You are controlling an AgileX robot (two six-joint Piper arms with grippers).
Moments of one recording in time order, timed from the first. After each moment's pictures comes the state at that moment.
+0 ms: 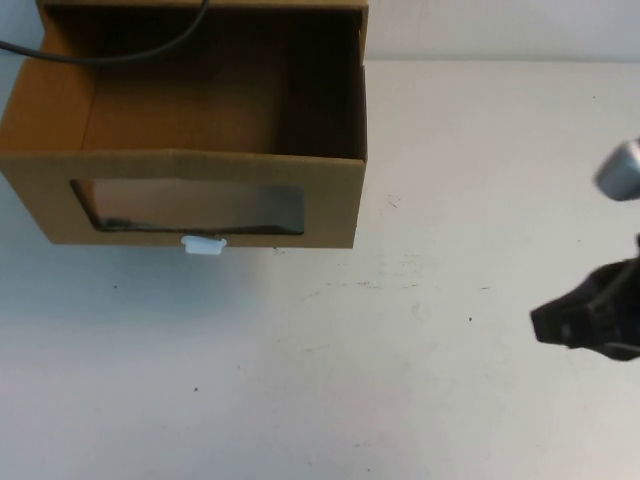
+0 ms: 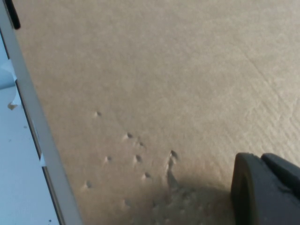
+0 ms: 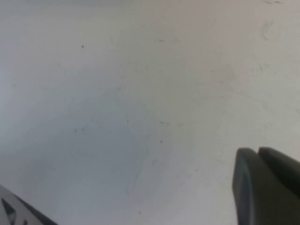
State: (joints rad) right arm 0.33 1.05 -0.97 0.40 1.02 -0.20; left arm -0.06 1.90 -2.04 -0.54 0.98 0.48
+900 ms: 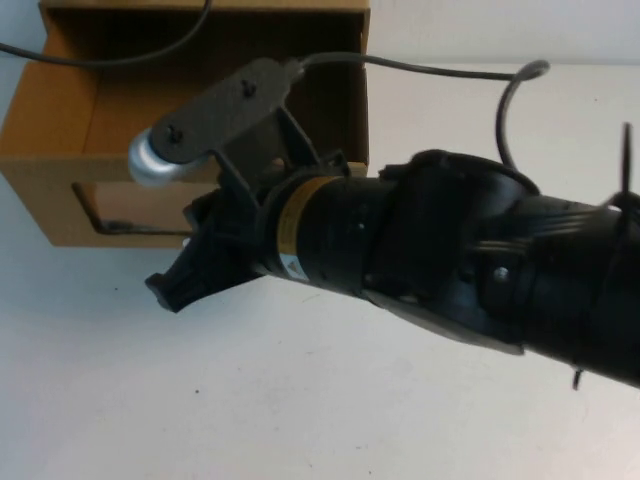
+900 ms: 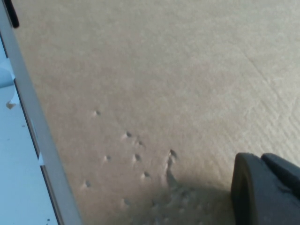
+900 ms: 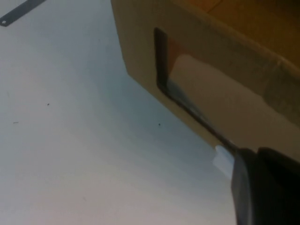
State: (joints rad) right arm 1.04 1.59 -1.39 -0.56 0.43 0.52; left arm -0.06 1.90 -2.04 -0.54 0.99 0.48
